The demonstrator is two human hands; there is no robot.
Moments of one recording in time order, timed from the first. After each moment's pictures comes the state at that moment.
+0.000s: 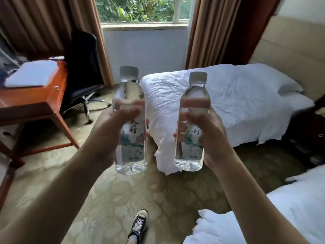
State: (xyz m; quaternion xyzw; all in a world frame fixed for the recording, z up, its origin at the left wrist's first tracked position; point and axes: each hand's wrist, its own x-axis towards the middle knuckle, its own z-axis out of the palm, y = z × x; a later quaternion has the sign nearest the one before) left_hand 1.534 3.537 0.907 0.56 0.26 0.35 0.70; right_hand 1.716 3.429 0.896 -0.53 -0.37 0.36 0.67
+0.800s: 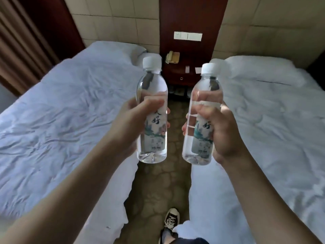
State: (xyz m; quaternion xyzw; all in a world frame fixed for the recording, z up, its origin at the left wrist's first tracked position) left_hand 2.165 3.519 0.885 0.64 -0.03 -0.09 0.76; right_hand 2.150 3.332 0.868 -0.63 -0.02 -0.02 0.77
